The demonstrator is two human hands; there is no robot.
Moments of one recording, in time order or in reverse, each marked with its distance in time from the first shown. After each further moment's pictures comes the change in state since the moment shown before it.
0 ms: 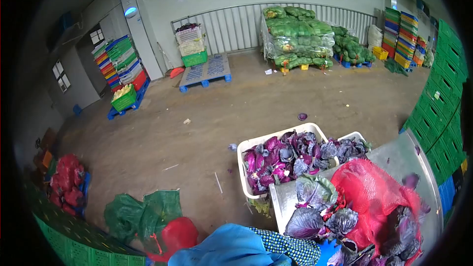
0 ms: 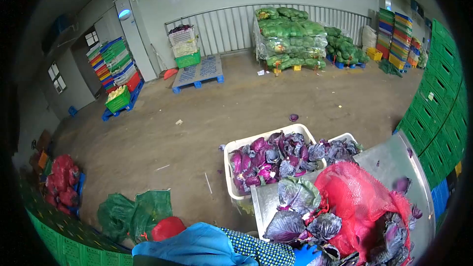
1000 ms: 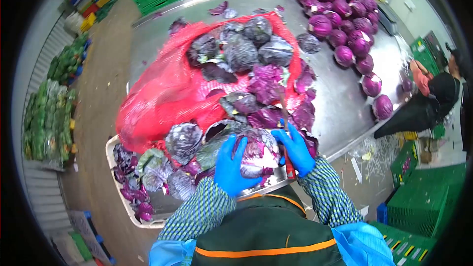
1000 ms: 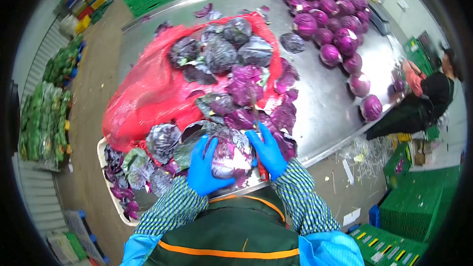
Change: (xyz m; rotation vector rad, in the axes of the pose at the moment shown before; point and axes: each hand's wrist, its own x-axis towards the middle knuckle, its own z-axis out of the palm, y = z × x) left_hand -0.035 0.057 -0.042 0.261 -0.112 0.681; right_hand -0.031 -0.037 -0.095 0.862 0.250 0.467
